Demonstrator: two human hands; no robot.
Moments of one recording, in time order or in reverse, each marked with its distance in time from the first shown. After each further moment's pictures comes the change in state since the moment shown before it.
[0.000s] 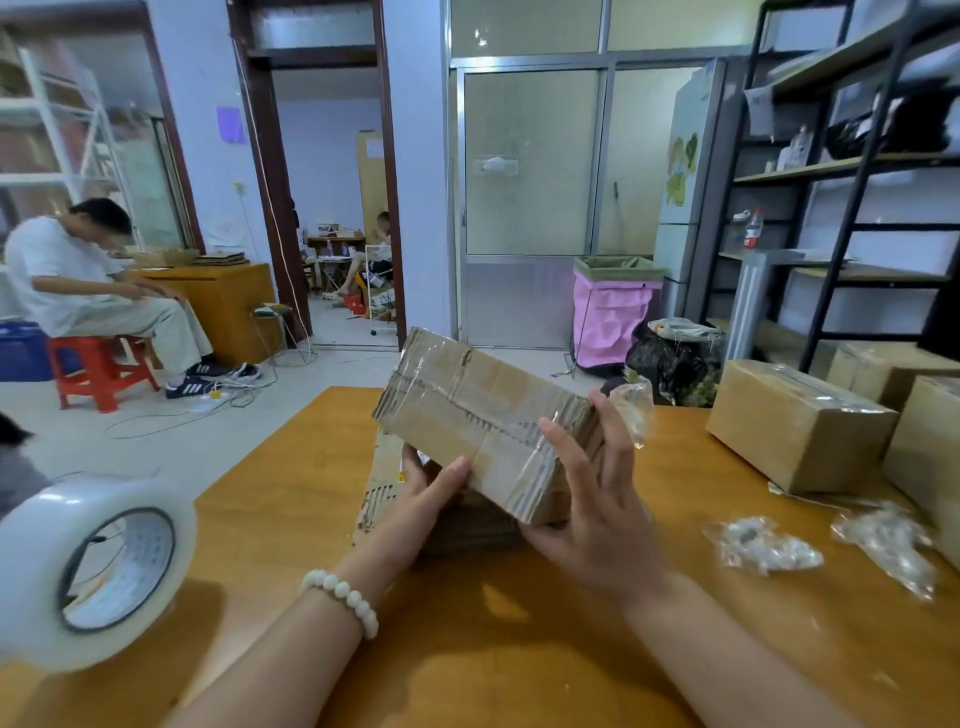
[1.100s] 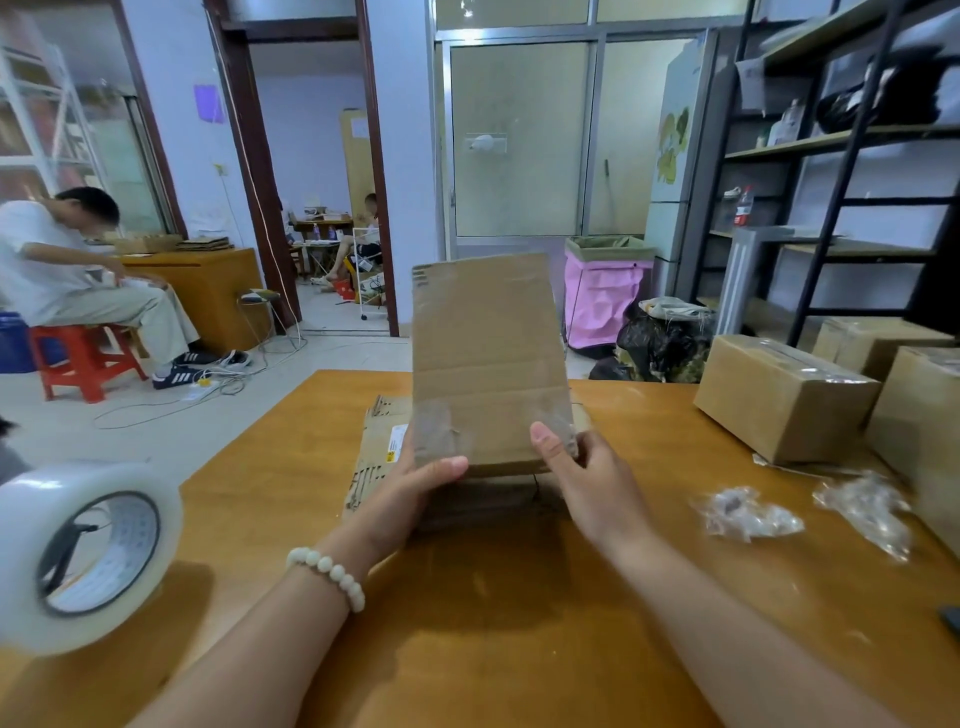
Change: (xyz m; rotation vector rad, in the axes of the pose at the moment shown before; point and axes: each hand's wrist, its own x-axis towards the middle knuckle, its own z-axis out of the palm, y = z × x) left_hand -0.005 0.005 0.000 -0.013 -0.163 0.048; right_hand 0.015 -0.019 -0.024 0.413 -0.344 0.973
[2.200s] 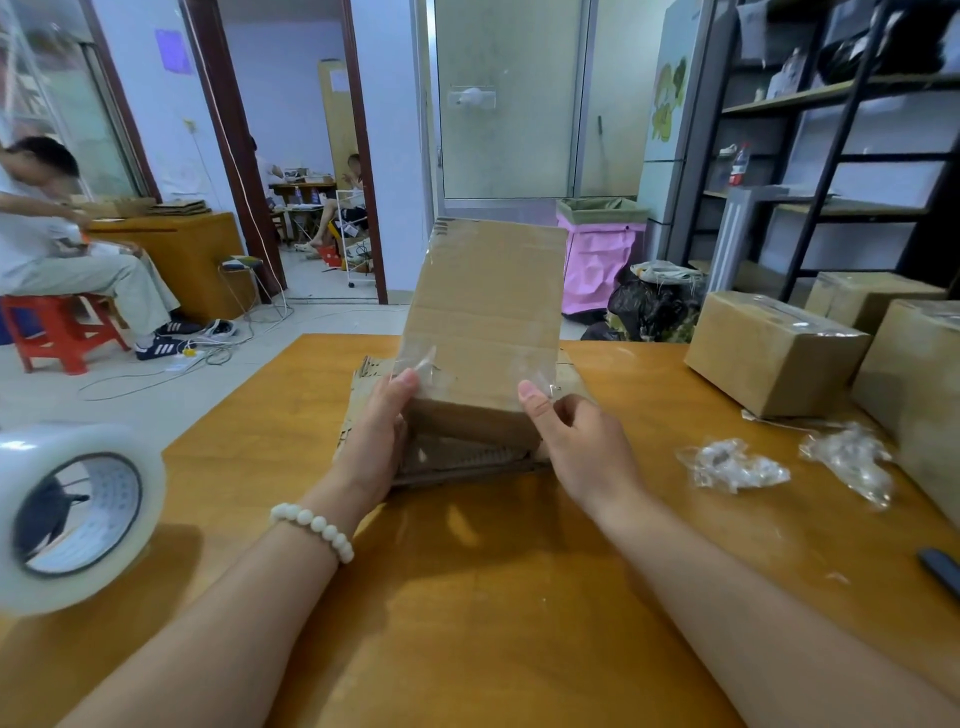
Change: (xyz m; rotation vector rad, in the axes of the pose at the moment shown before) left_hand 0.006 0.005 0.003 -0.294 0.180 0.046; right_hand -0.004 0.004 0.003 -0.115 0.065 -0.082
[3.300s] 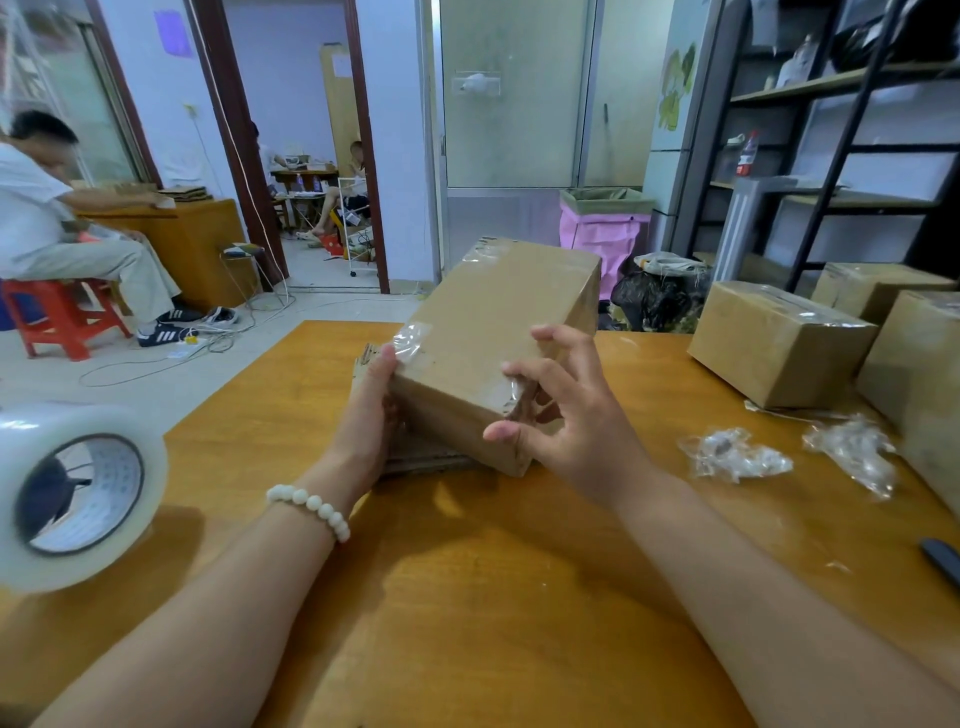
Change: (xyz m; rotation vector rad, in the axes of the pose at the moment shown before) left_hand 0.000 0.001 -0.004 0.037 0.121 -0.053; right_hand 0.013 0.015 0.001 -0.061 0.038 -0.722
